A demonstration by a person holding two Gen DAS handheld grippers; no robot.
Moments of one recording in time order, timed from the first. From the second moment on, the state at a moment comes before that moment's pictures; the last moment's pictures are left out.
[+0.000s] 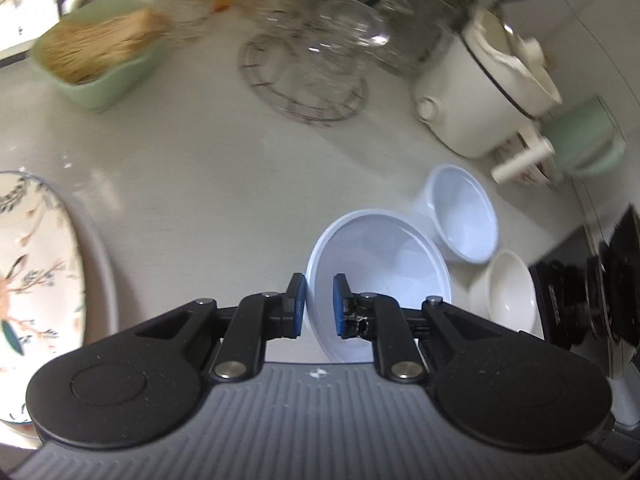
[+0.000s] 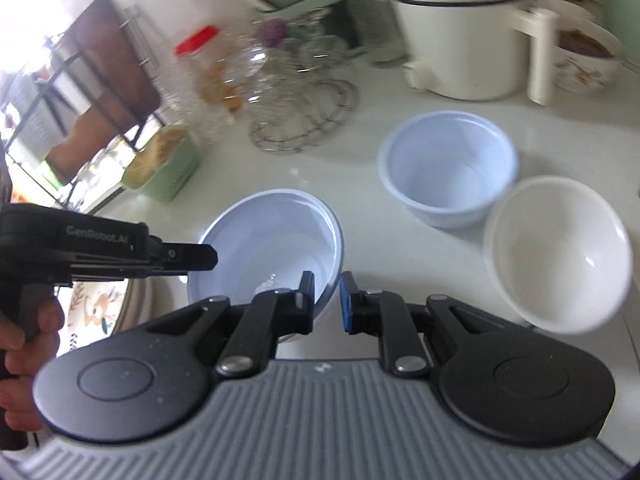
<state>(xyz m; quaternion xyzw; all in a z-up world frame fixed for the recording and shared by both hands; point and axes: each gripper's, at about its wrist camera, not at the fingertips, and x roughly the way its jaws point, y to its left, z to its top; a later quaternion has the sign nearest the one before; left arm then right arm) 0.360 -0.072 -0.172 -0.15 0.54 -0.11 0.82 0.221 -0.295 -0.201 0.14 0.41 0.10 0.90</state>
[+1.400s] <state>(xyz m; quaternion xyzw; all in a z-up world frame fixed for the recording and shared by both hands) 0.341 -0.050 -0.102 -0.12 0.49 -0.05 0.86 0.232 -0.278 -0.161 0.11 0.36 0.11 0.92</state>
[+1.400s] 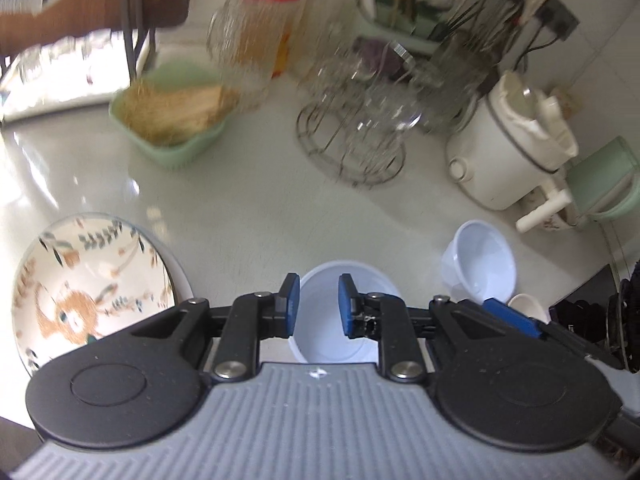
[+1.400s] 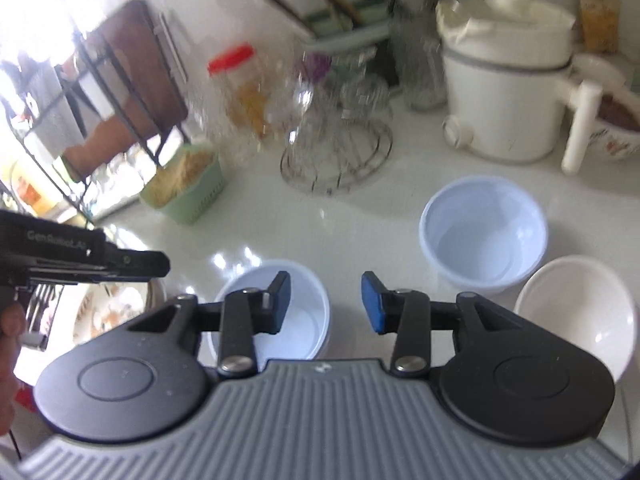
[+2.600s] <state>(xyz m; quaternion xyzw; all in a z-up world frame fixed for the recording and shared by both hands) 0.298 -0.126 -0.059 -0.08 0.43 -0.17 0.88 0.144 -0.349 -0.117 0.11 0.28 -0.01 0.95</state>
